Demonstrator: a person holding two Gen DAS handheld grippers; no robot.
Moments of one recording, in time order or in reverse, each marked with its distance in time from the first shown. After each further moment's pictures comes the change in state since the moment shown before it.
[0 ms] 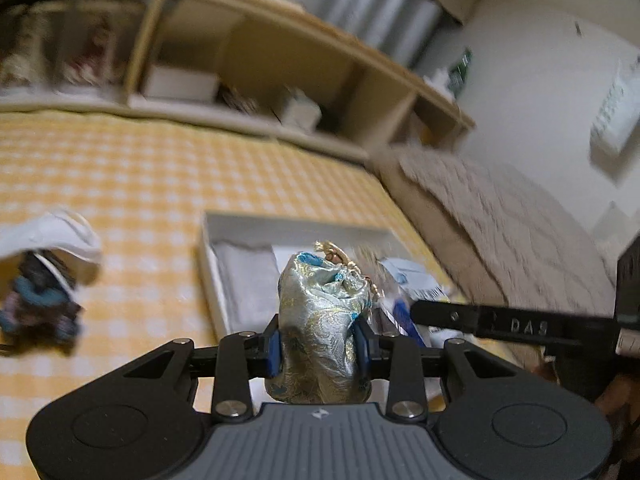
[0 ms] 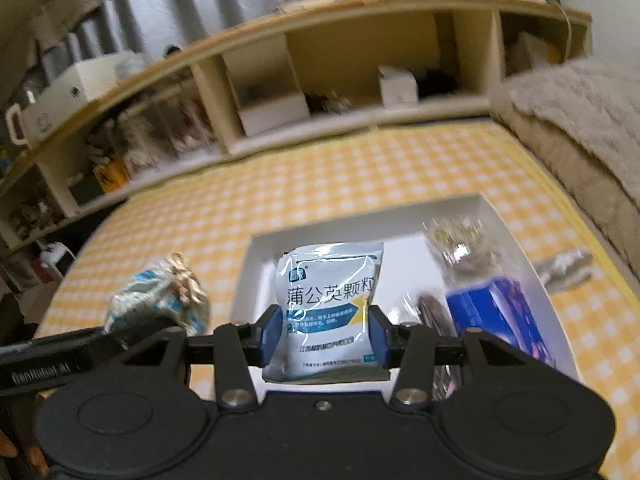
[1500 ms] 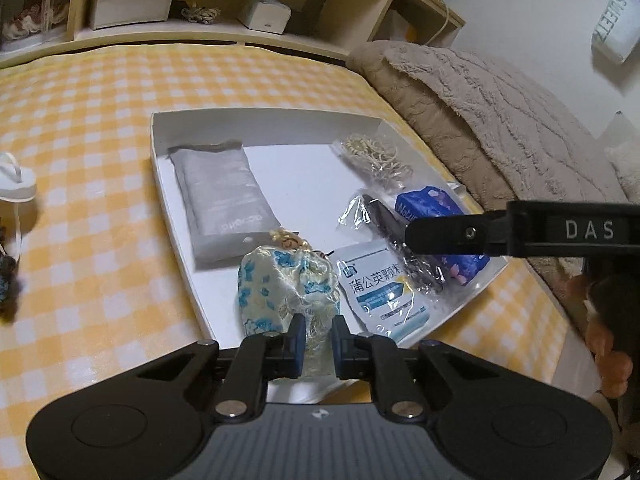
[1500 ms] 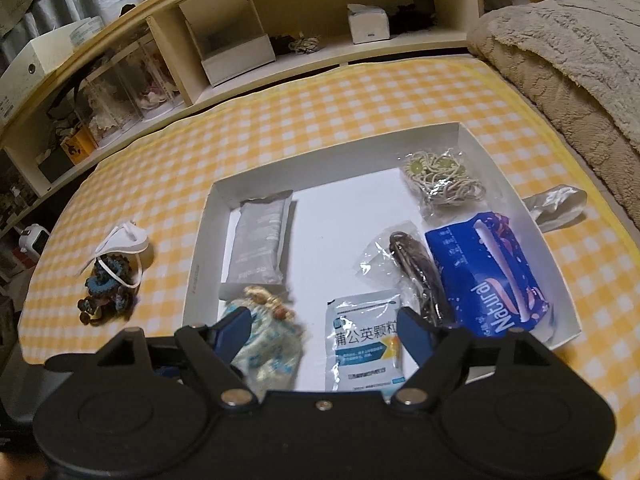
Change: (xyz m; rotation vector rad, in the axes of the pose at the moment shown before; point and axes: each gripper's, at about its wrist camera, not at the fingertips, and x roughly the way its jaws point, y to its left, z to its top) left arm 0.059 -0.004 -0.024 0.101 0.249 -0.011; right arm 0.023 -0.013 -0.008 0.061 0.160 -0.046
